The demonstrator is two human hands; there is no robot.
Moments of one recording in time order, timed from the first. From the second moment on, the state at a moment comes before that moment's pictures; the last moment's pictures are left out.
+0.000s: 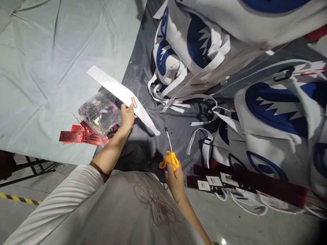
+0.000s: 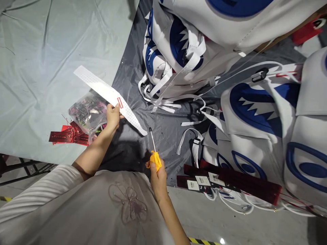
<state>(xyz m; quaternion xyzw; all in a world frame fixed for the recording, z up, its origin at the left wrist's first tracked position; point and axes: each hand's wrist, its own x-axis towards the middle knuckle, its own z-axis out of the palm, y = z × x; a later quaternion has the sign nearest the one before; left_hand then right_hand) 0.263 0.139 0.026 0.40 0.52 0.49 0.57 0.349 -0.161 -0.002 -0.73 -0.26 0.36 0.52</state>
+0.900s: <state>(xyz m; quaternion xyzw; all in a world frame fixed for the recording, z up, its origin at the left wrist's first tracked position) 0.255 0.125 0.020 0.43 0.37 0.47 0.68 0.338 -0.142 0.013 -0.79 -0.37 0.35 0.35</state>
